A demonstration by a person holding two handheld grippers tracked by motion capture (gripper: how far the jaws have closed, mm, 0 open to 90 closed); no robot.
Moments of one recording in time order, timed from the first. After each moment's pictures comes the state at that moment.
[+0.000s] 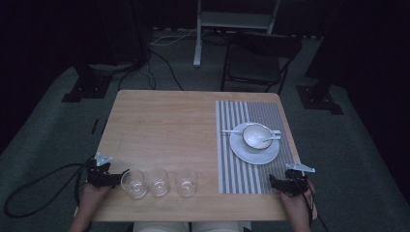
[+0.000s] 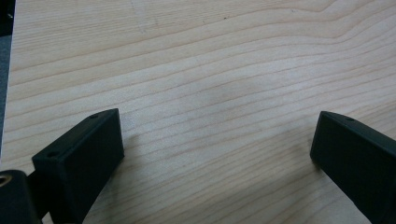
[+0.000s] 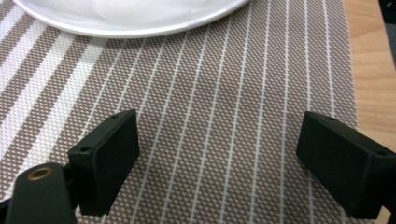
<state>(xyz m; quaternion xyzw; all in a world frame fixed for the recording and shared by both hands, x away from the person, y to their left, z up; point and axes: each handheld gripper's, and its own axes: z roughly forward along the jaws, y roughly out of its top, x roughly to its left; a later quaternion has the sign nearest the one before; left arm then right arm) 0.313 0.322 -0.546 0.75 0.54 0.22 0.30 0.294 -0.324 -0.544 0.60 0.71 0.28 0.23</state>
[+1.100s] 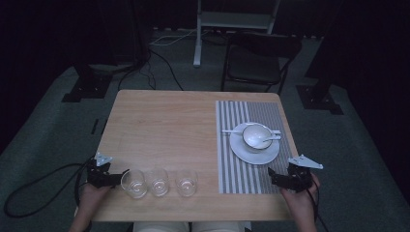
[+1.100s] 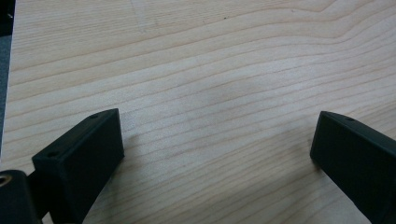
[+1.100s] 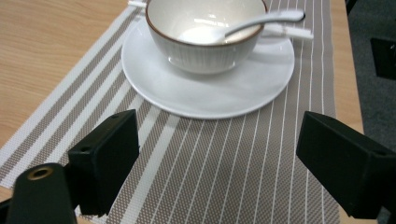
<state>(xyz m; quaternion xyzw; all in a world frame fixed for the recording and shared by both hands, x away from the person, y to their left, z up) 0.313 0.322 -0.546 0.75 0.54 0.22 0.30 0.278 -0.302 -0.472 0.54 0.73 0.35 0.25</state>
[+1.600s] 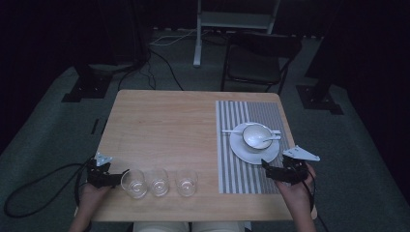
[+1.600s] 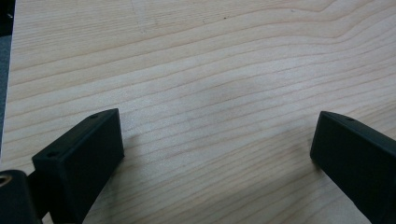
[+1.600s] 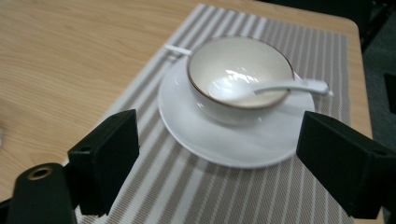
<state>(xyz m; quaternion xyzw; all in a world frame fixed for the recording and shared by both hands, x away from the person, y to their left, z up) 0.313 0.322 -0.546 0.75 0.54 0.22 0.30 0.286 -0.277 -0.436 0.50 0.74 0.38 0.26</state>
